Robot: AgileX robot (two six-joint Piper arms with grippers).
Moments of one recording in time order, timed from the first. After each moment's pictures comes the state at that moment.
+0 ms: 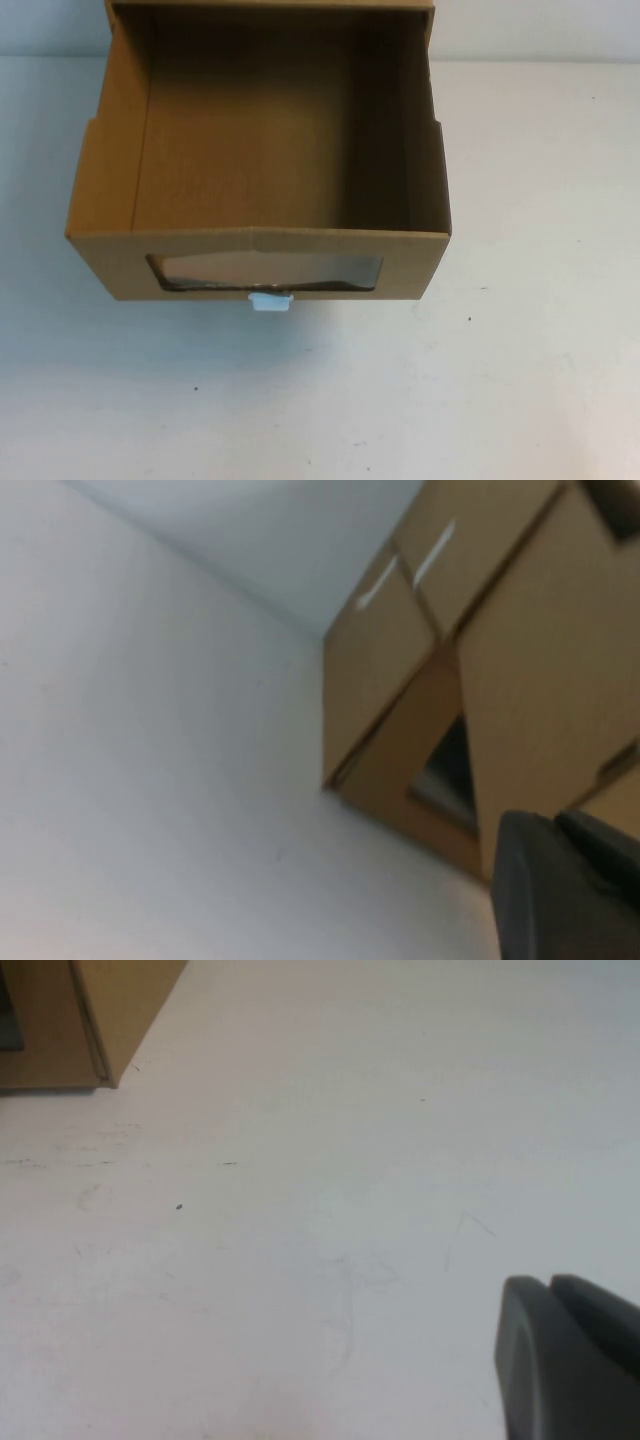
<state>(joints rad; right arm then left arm) 0.03 -0.01 0.03 0.13 0.35 -0.12 -0.04 -0.01 0.03 -0.52 0.16 -0.03</state>
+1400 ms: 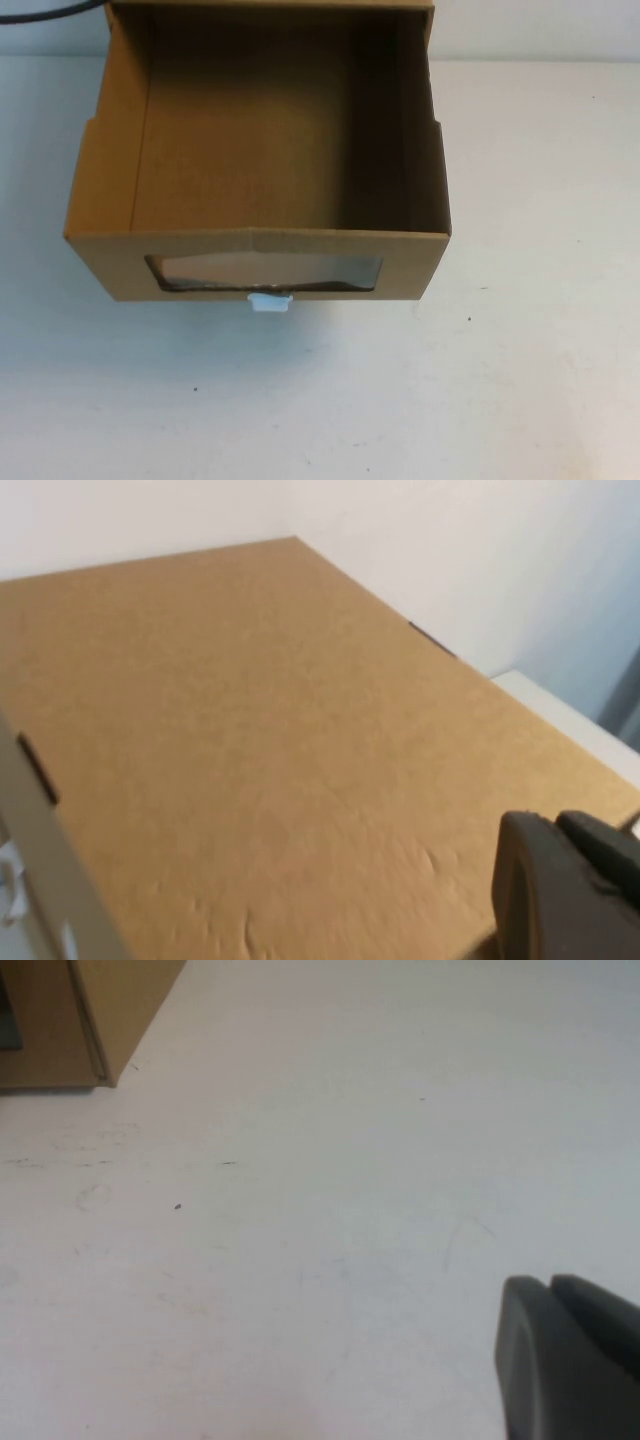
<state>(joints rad) 0.03 -0.01 0.03 0.13 0.35 -0.12 -0.04 1.67 -1.96 -0.86 0.96 0.70</state>
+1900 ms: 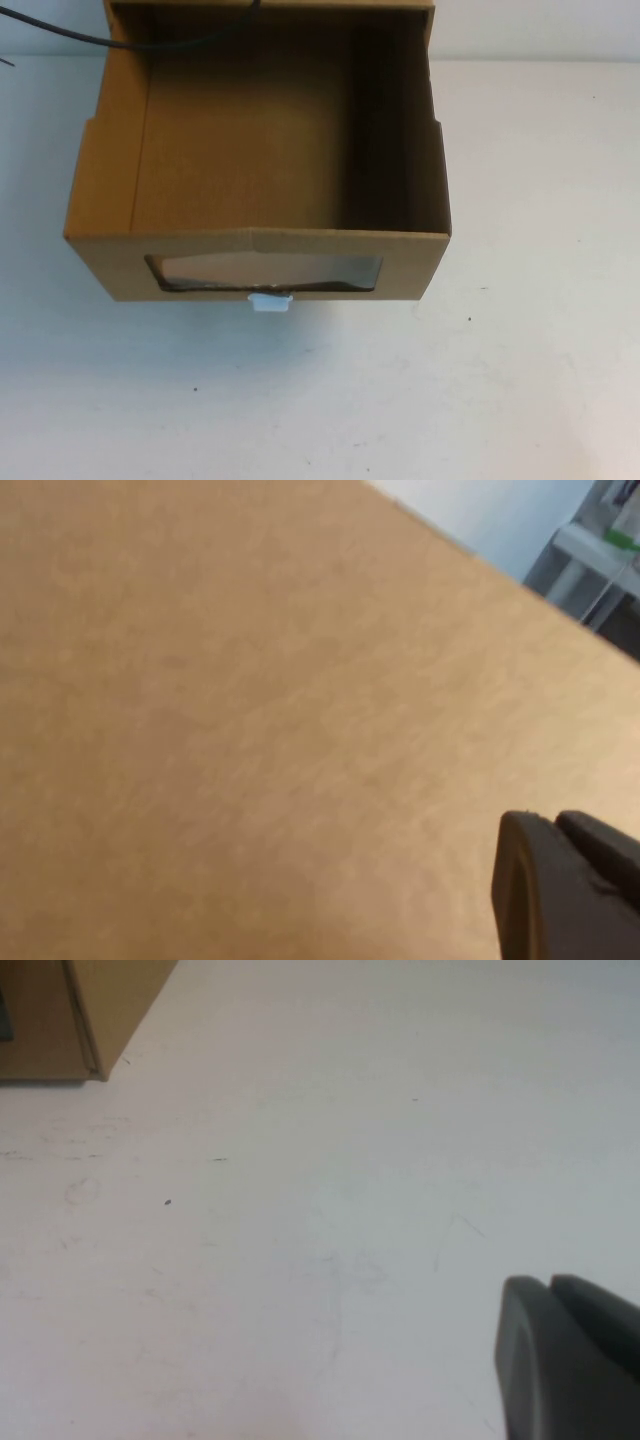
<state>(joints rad) 0.03 -0.01 0.03 0.10 0.35 -0.12 -0.11 2.17 -2.43 -0.90 1.14 0.65</state>
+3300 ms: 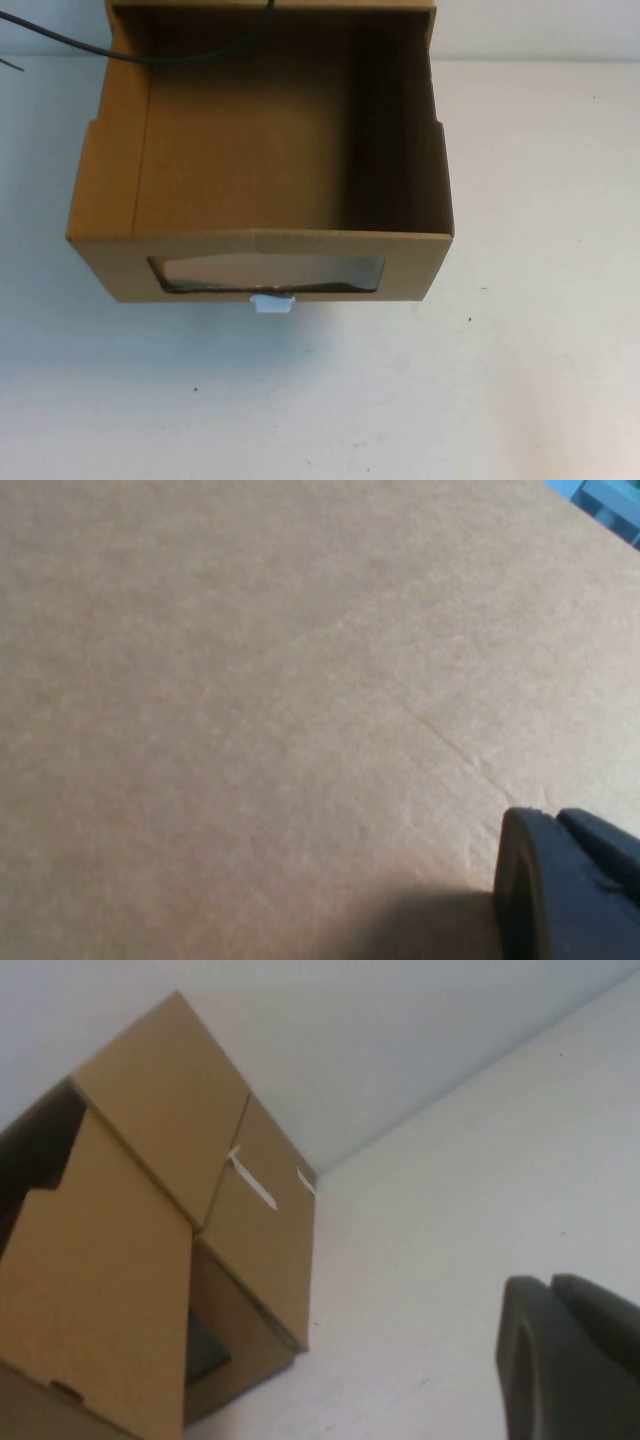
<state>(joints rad) 0.03 -0.01 0.03 0.72 0.11 -0.14 -0.12 2.19 -2.44 -0.84 1.17 0.63</state>
